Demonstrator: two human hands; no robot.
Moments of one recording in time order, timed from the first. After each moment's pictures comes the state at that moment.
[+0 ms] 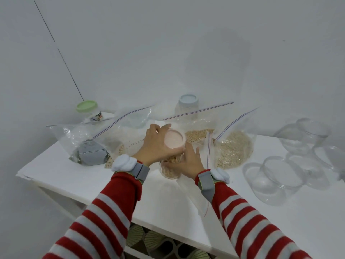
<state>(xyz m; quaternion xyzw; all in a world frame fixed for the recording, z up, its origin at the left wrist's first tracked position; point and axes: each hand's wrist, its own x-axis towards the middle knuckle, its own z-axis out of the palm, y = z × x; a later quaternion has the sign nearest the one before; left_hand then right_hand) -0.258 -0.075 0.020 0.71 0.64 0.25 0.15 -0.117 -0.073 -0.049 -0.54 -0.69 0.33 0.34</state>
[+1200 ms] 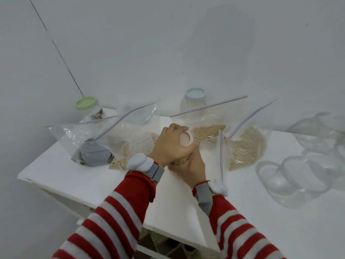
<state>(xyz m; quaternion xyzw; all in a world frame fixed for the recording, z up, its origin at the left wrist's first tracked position) -0.251 -0.053 0.009 0.75 0.60 0.24 0.12 -0.154 -0.079 -0.065 -0.56 -0.59 0.35 0.46</state>
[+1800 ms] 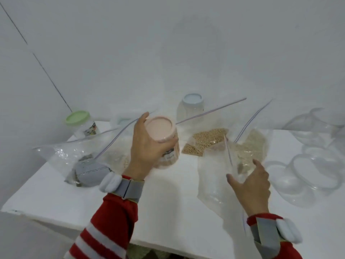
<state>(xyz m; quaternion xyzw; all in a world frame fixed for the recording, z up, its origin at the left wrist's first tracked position) -0.315 -0.047 0.035 0.62 0.58 0.49 0.21 -0.066 -0.120 -0.065 -0.81 -0.41 0.20 0.38</state>
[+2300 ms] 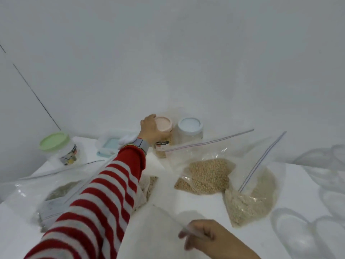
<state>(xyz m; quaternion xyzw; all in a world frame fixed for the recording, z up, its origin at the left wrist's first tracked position) -0.290 0.194 0.031 0.67 0.67 0.26 0.19 -0.088 -0.061 -0.038 -0.49 -0.59 0.61 0.21</state>
